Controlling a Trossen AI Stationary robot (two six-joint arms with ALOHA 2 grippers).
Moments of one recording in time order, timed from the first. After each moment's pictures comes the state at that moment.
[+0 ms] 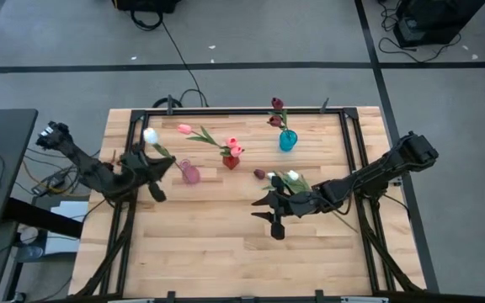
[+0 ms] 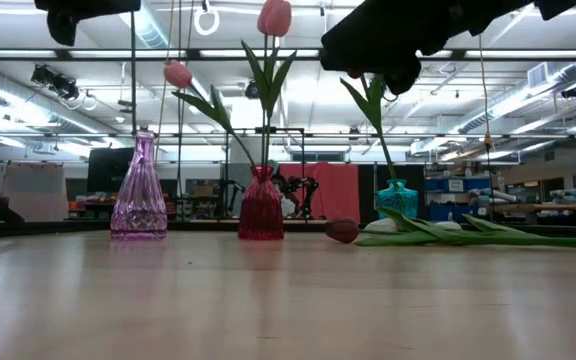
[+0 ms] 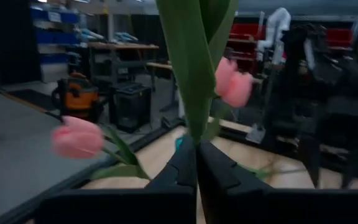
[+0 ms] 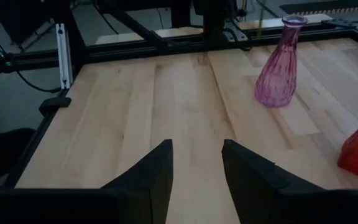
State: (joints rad) left arm -0.65 0.54 0.47 0.13 -1.18 -0.08; right arm 0.36 1.51 0.81 0.28 0.35 0.27
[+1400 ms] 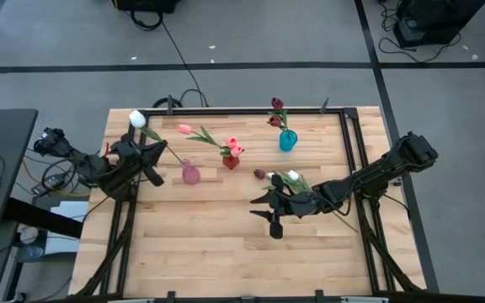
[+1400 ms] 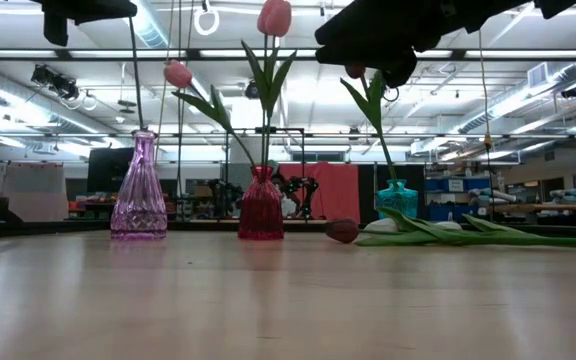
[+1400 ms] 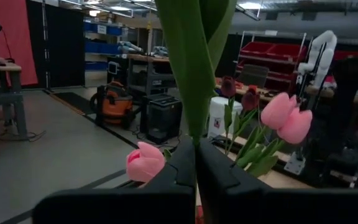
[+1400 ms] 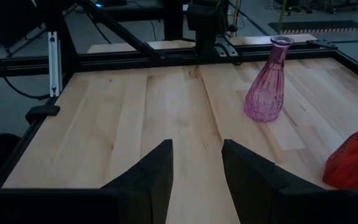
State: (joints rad) left arm -0.55 0.45 0.47 0.19 -1.24 0.02; right arm 0.36 1.52 0.81 0.34 0.40 0.21
